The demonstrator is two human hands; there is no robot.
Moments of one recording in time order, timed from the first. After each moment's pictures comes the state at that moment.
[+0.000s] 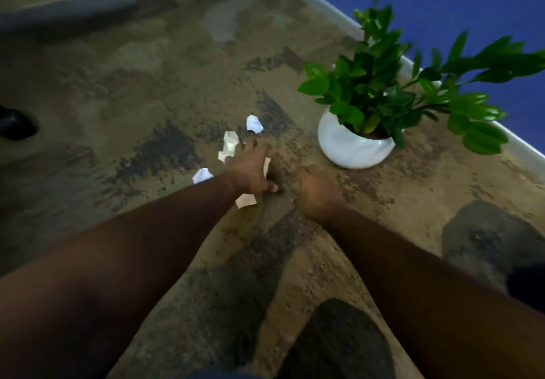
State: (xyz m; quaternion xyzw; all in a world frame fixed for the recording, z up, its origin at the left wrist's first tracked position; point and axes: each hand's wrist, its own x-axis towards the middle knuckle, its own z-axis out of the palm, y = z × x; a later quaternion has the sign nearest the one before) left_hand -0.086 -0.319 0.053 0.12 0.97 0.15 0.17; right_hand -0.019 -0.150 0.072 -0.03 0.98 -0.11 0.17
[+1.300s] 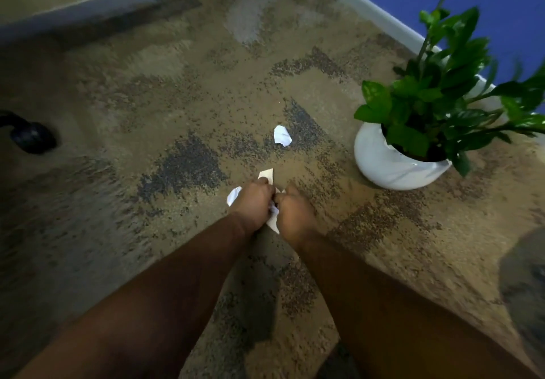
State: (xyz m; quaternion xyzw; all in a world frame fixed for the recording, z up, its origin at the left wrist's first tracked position) left_hand -0.096 -0.362 -0.008 0.15 0.97 0.11 0.14; right_hand -0.063 -0.249 0.000 -0.03 0.96 -0.22 0.15
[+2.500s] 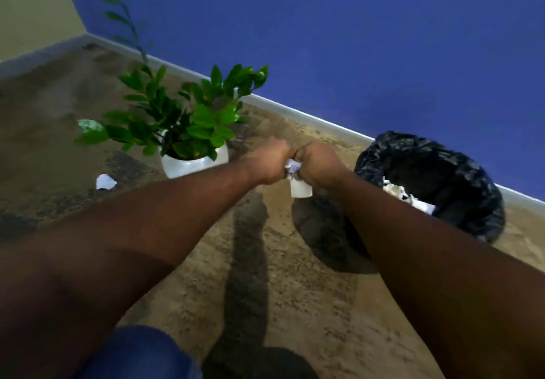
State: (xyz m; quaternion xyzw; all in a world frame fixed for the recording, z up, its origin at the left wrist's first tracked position) left_hand 0.022 0.026 0.210 0.48 0.86 0.12 0.10; right_hand 0.098 0.142 0.207 0.17 0.97 -0.19 0.03
